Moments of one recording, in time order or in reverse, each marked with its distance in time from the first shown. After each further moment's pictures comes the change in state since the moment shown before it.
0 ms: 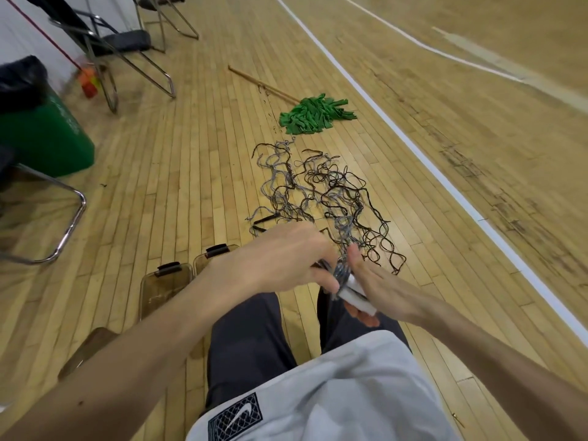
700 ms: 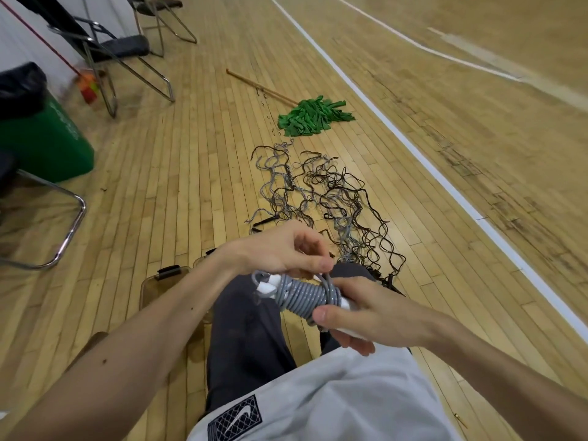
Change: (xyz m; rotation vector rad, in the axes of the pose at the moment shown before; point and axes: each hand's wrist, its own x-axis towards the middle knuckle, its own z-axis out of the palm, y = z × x) left_hand 0.014 -0.035 0.019 -0.969 -0.136 -0.087; right_hand -0.022 -0.019 0.014 -0.010 -0.161 -0.172
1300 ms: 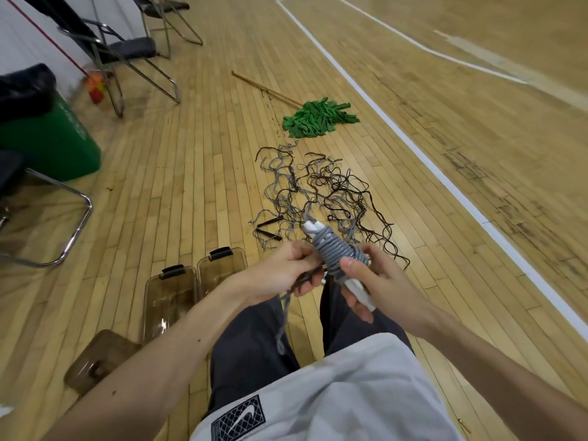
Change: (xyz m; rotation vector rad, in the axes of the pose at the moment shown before) left_hand -0.007 -0.035 0.031 -0.295 0.221 -0.059; right_hand 0.012 0.024 -0.008 0.342 0.423 -0.013
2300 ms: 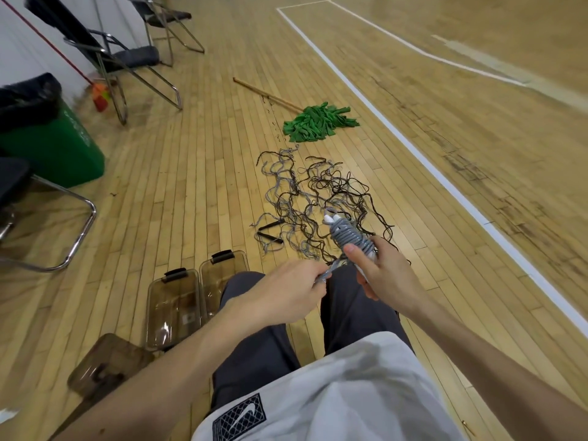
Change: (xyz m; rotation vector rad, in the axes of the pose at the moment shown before) left_hand -0.019 0.015 0.030 0.882 0.137 0.021; right_hand 0.018 0.015 -0.014 -0.380 0.296 -0.021
